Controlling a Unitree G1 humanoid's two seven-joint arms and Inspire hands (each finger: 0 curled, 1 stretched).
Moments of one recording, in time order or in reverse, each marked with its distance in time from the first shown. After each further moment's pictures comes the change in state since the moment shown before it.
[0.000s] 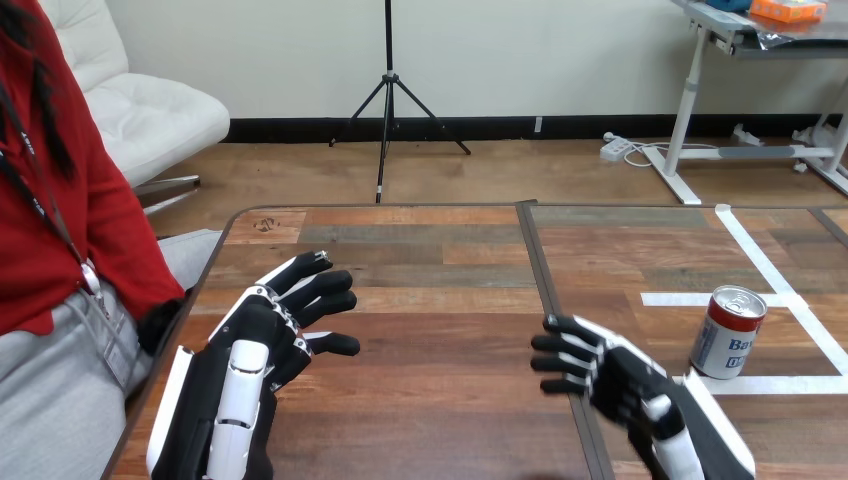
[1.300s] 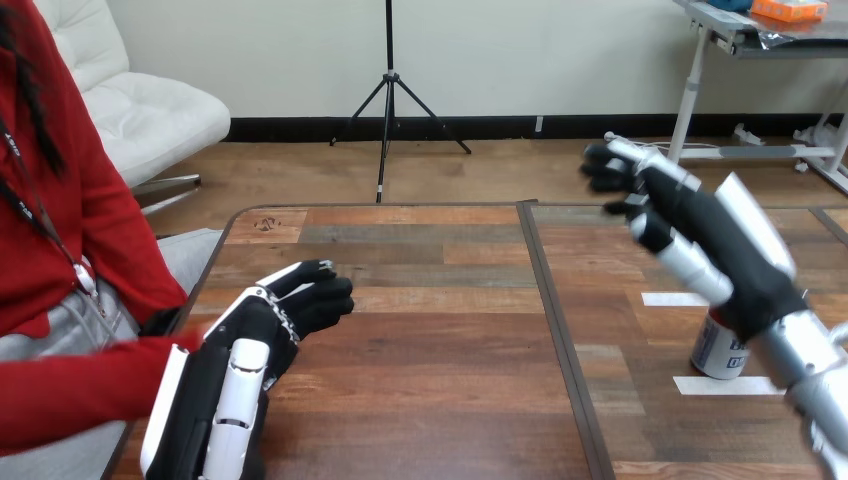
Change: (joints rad) left arm 0.000 0.001 0.019 0.003 0.042 -0.019 0.010; right arm -0.529 -0.236 -0.059 0.222 -0.250 0.047 -0.205
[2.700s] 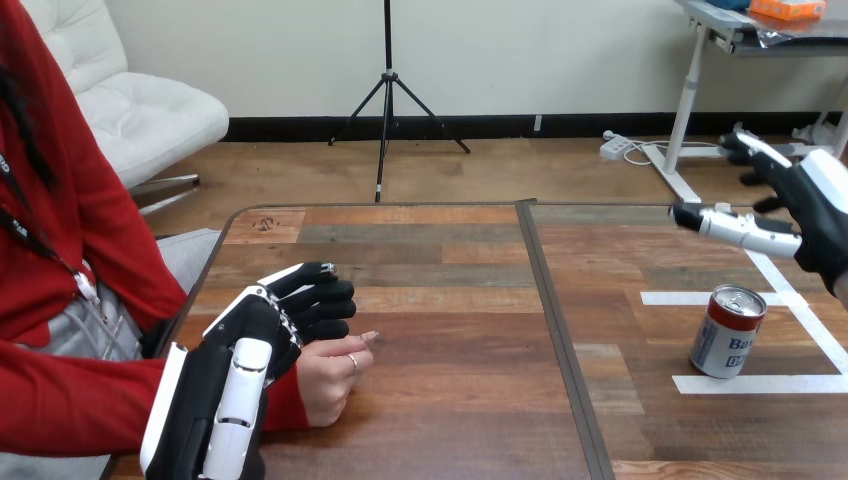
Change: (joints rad) left arm -0.004 -0.001 0.002 0.000 0.000 0.000 -0.001; right arm -0.373 -0.236 0.104 0.626 -0.336 0.116 -0.234
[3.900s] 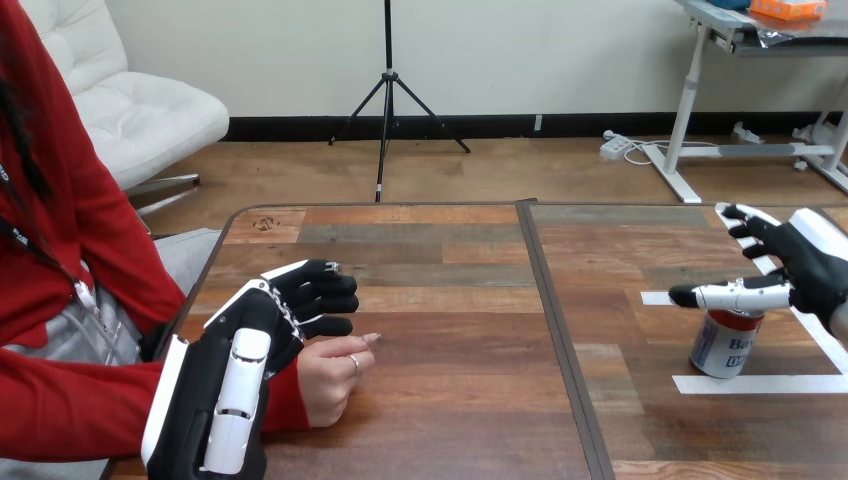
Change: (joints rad) left arm -0.020 -0.001 0.000 0.002 -0.002 0.000 -0.001; right arm -0.024 -0.004 0.091 0.114 -0.023 0.116 0.054
